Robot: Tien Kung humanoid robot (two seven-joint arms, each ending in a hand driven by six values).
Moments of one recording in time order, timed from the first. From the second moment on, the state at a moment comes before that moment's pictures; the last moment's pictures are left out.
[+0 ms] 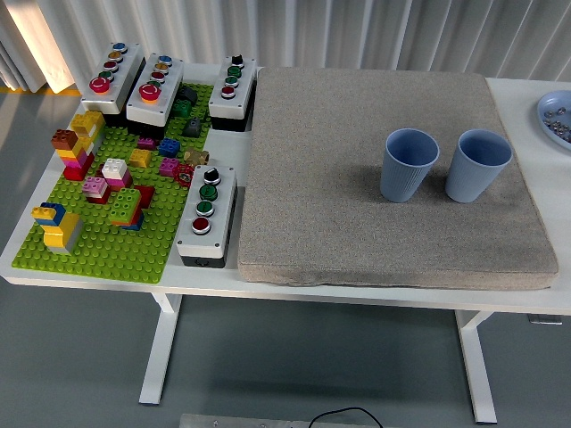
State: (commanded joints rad) left arm -0.12 0.12 -0.60 -0.18 0.63 0.05 0.21; right arm 0.52 -0.36 1.40 1.31 -0.79 -0.30 0.15
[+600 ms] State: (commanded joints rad) left arm -0.10 0.12 -0.67 -0.18 0.68 0.06 0.21; right arm 0.51 -0.34 1.34 1.31 -0.81 -0.30 0.15
